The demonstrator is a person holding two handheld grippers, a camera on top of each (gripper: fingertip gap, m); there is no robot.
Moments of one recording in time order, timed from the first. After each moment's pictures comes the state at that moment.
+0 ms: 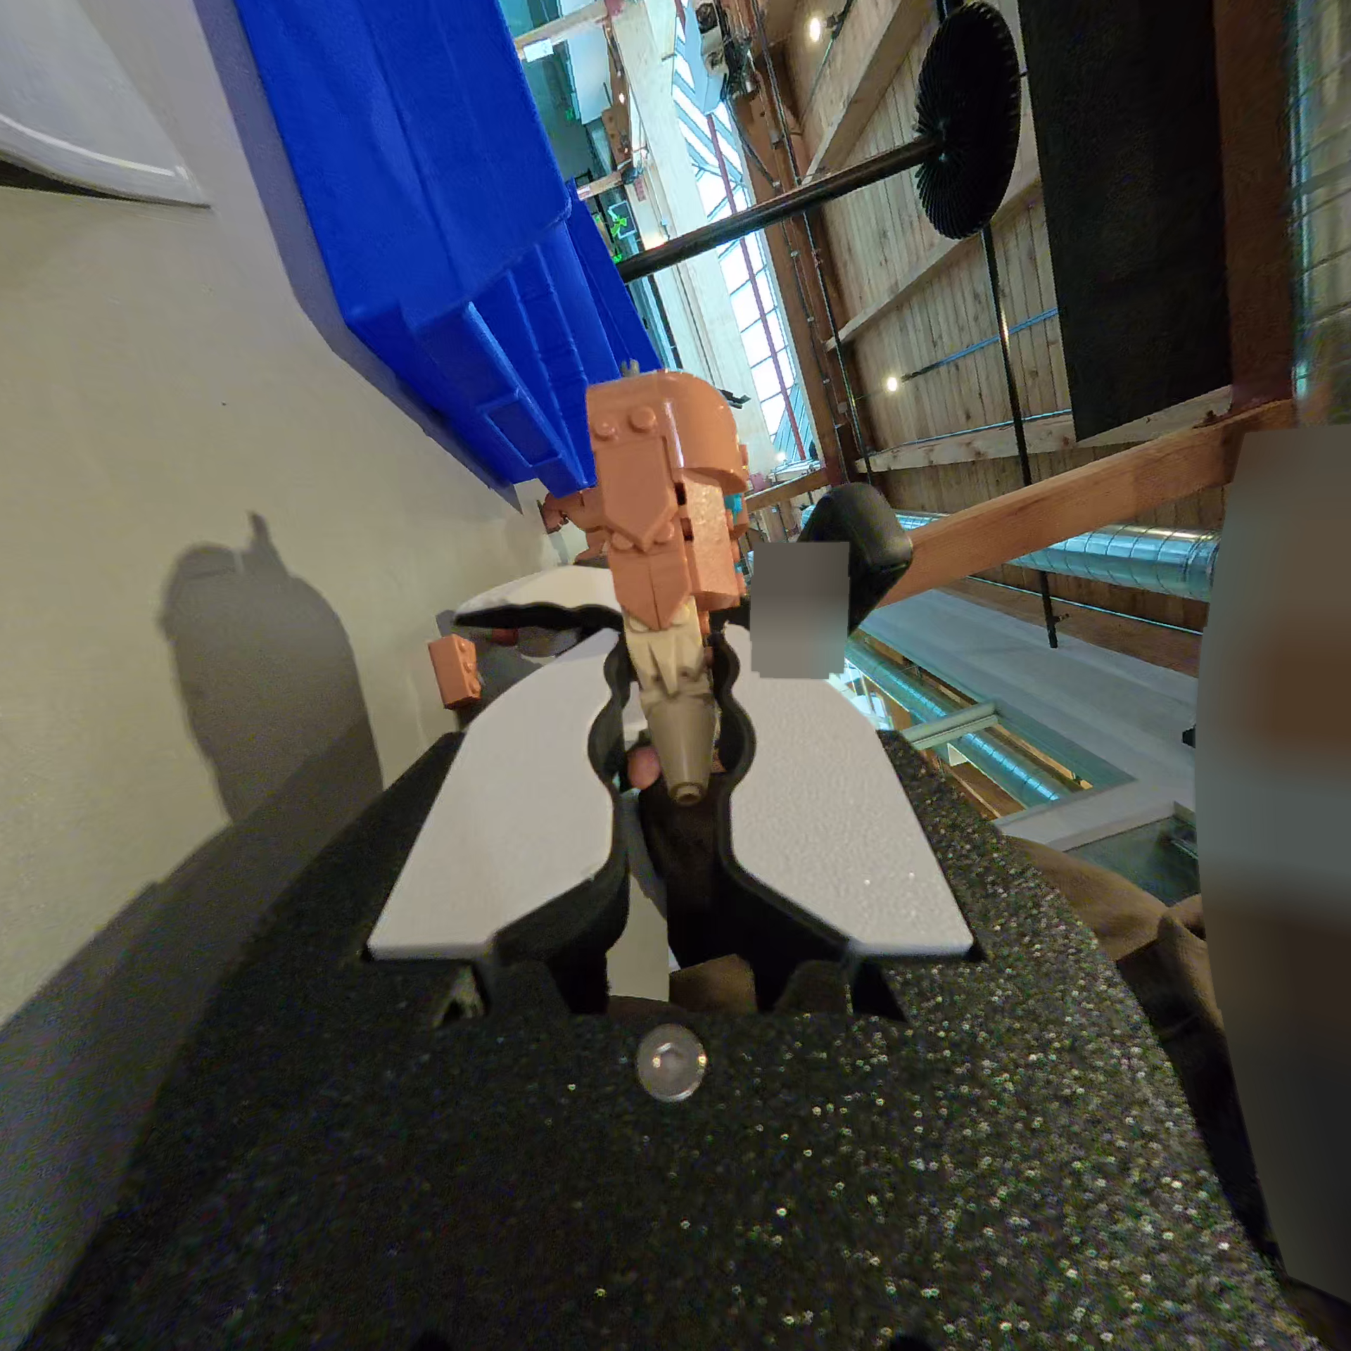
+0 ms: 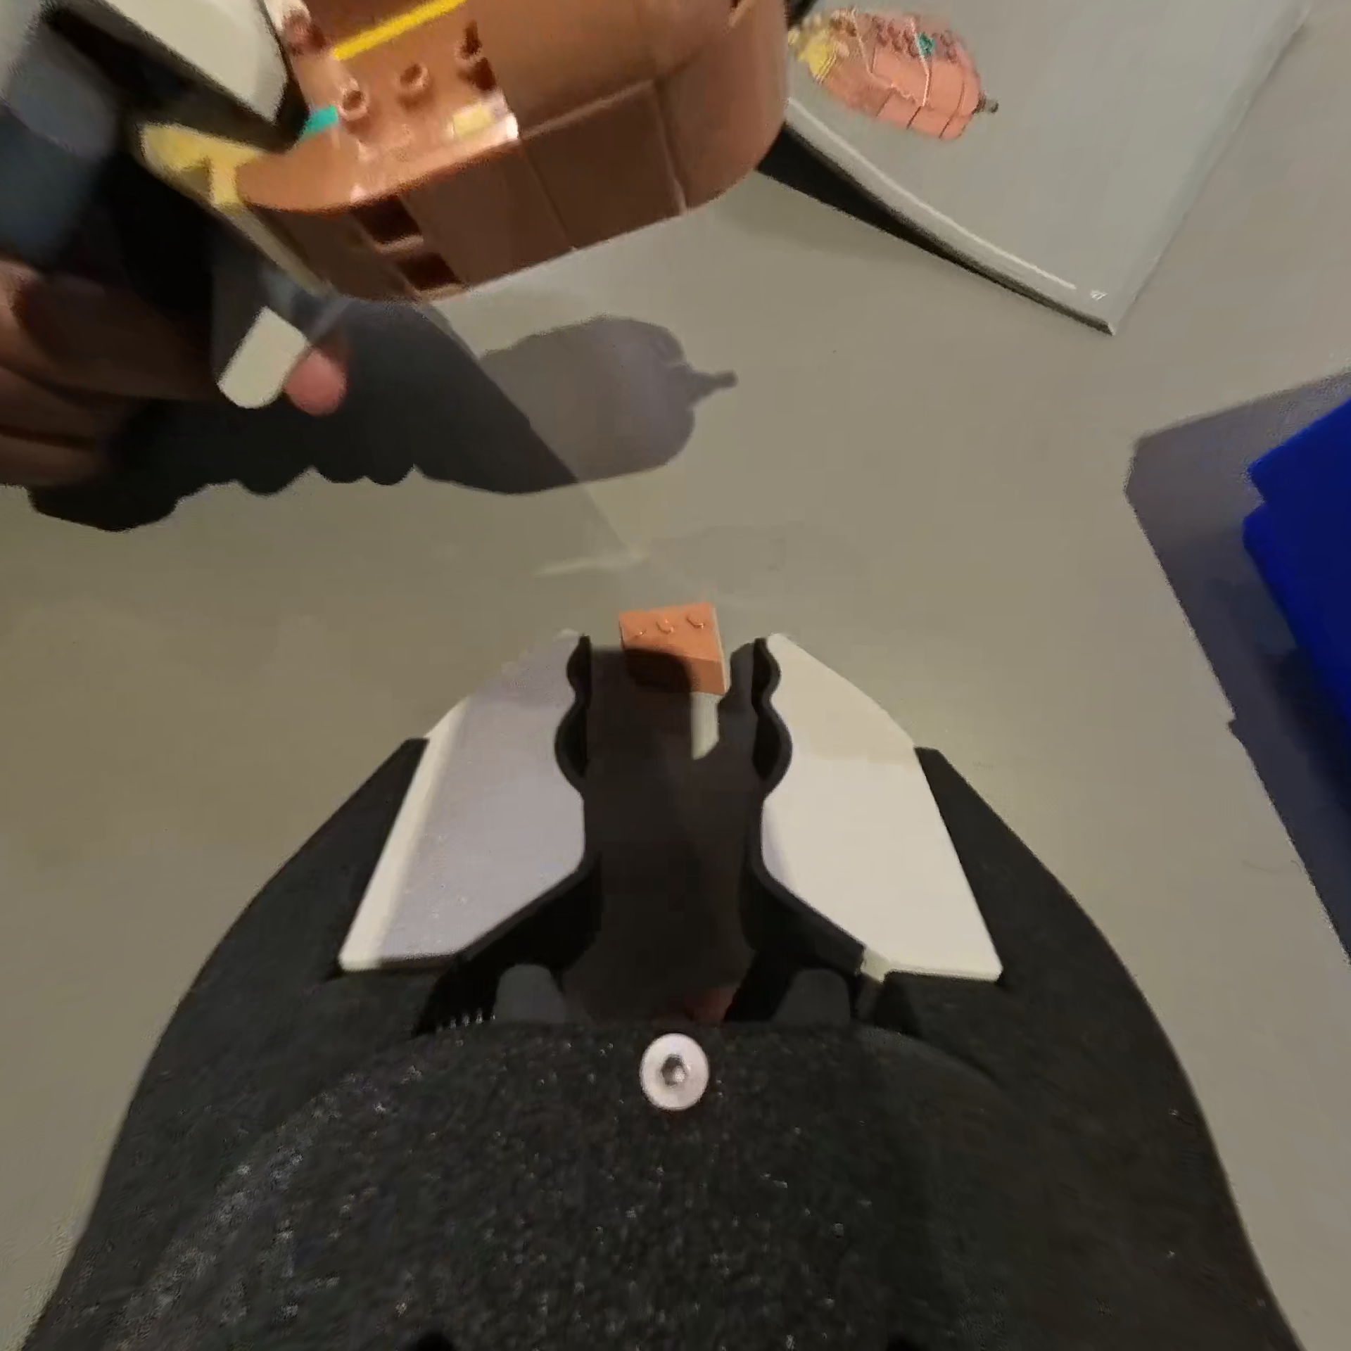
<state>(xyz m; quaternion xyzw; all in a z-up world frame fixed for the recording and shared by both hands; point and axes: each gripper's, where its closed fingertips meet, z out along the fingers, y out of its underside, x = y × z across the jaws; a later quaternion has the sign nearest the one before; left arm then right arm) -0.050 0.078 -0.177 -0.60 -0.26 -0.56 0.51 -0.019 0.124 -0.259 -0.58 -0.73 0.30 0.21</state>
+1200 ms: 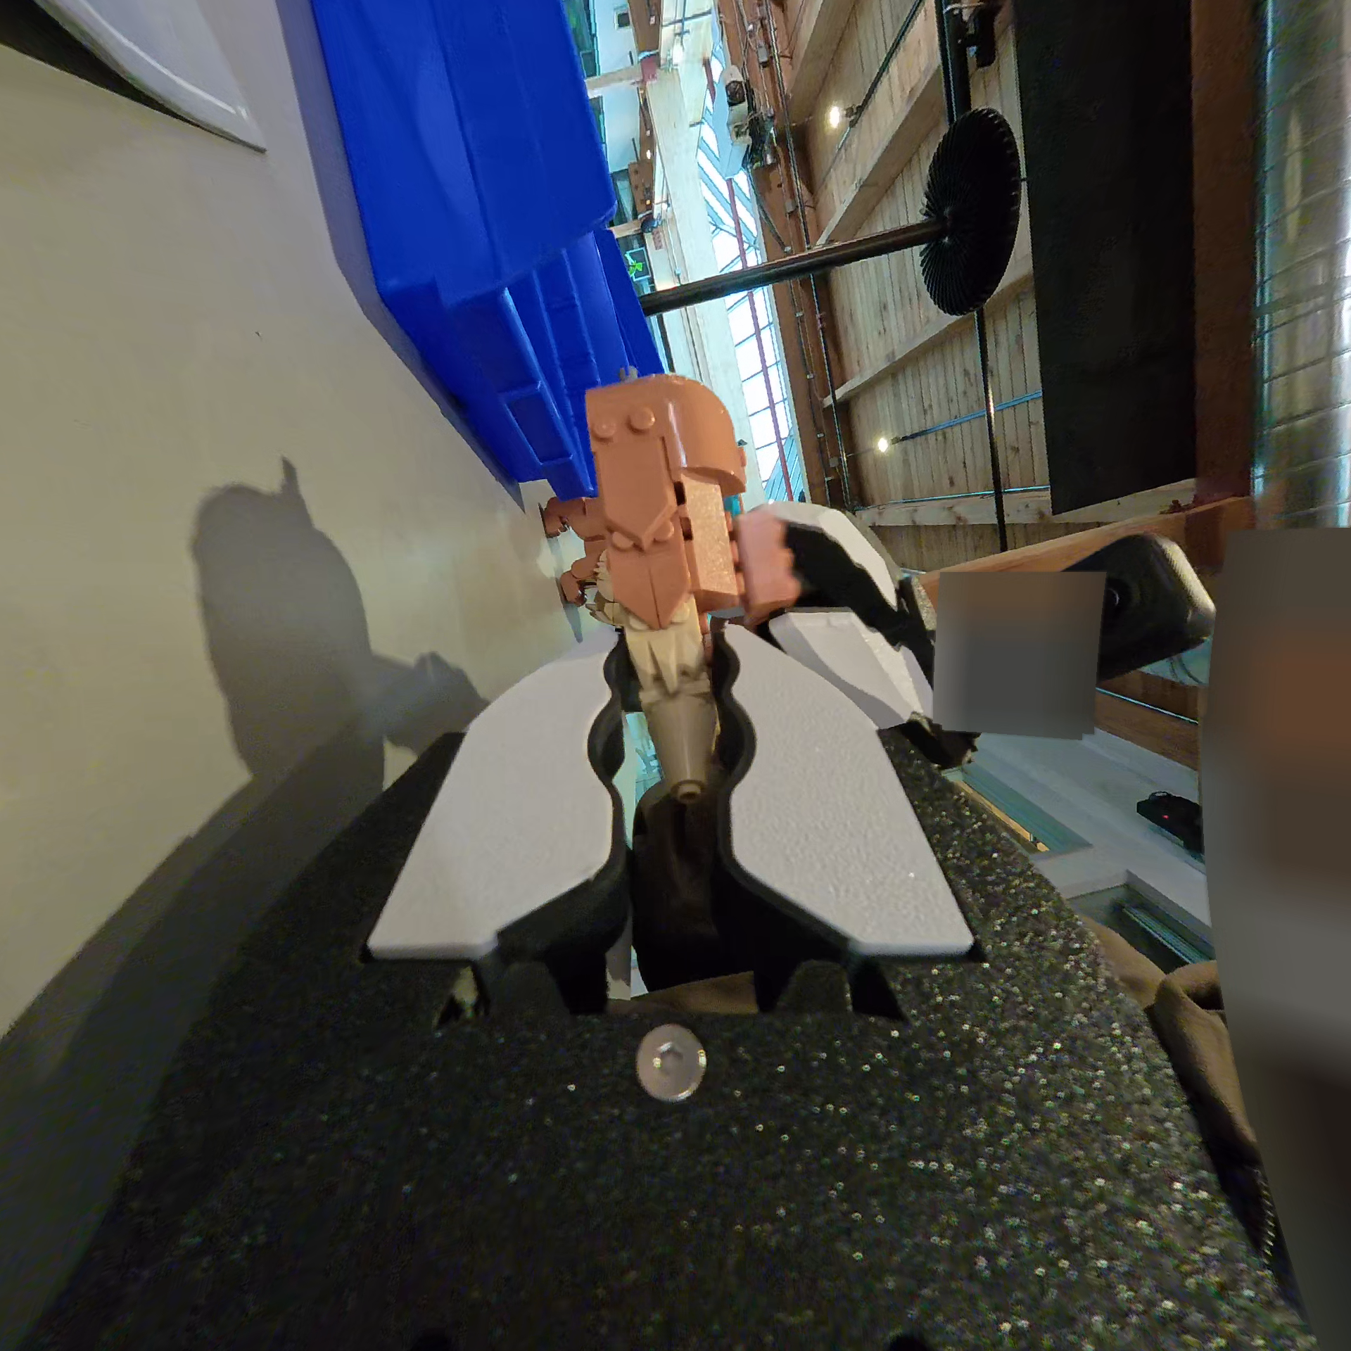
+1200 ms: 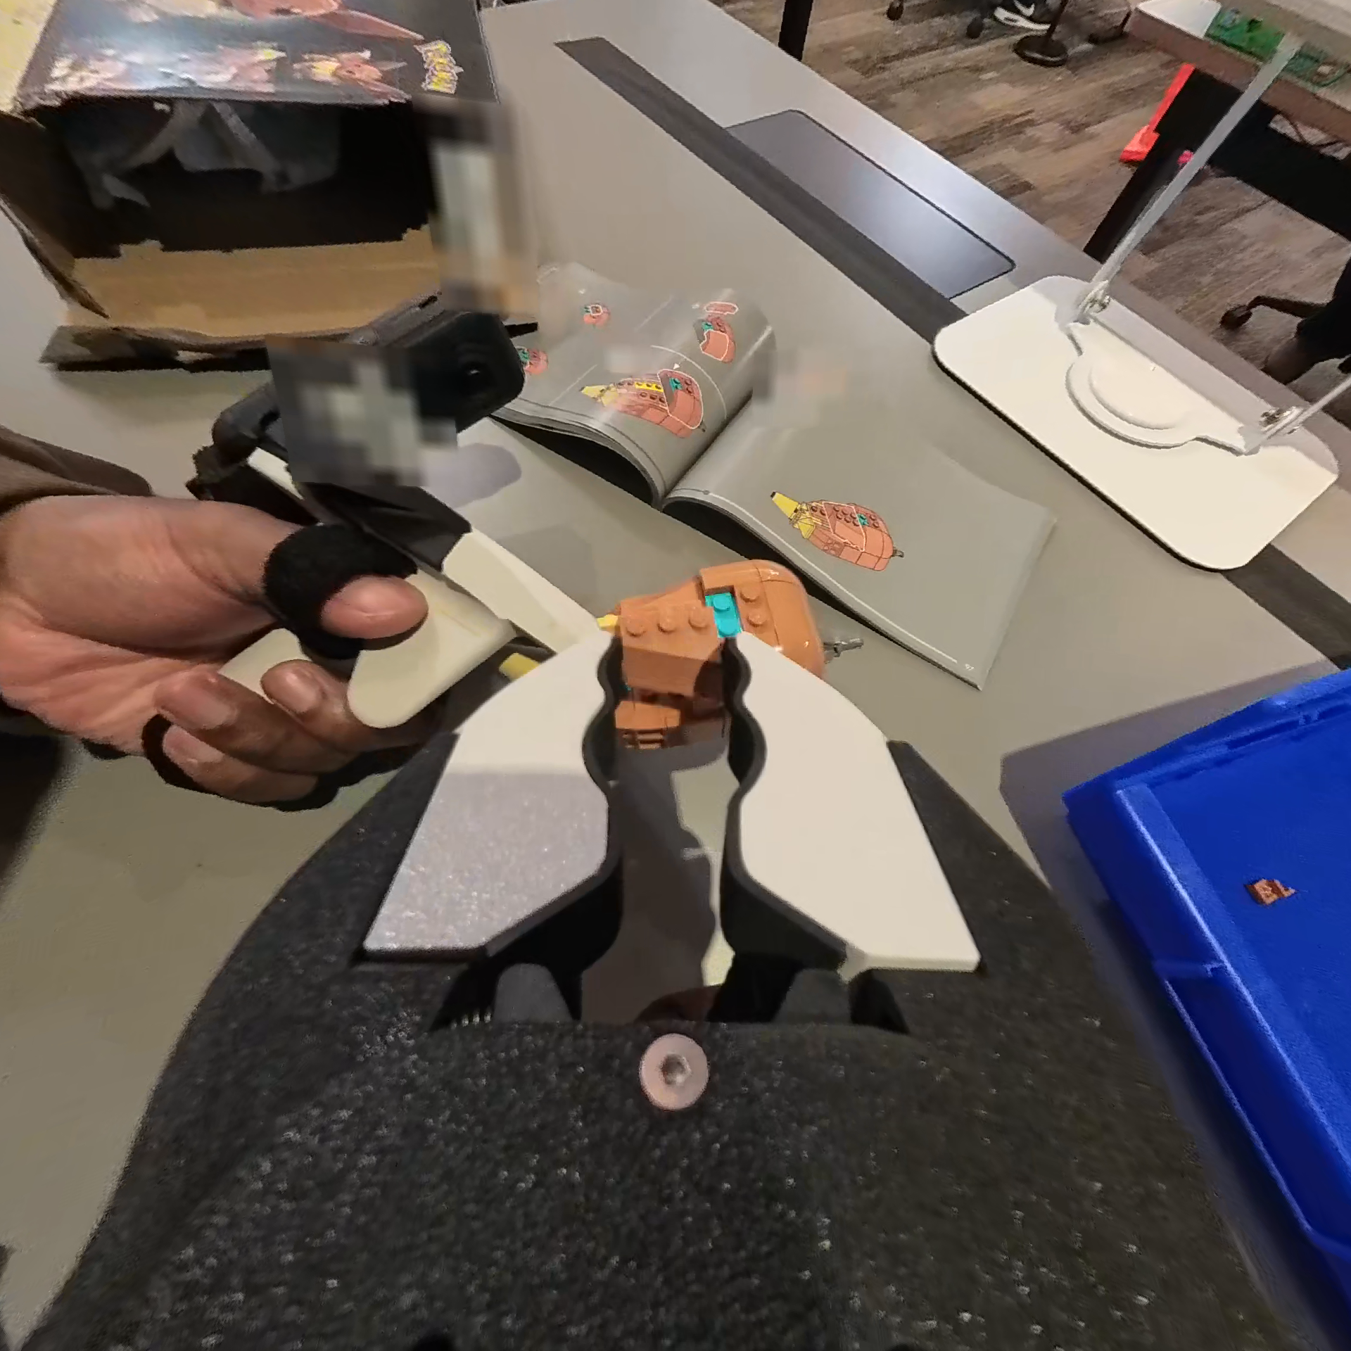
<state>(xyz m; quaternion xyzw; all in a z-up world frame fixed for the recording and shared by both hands) -0.046 0.076 -0.183 -0.58 -0.31 -0.57 0.49 -0.062 0.081 -0.158 -0.52 -0.70 0.36 0.33</state>
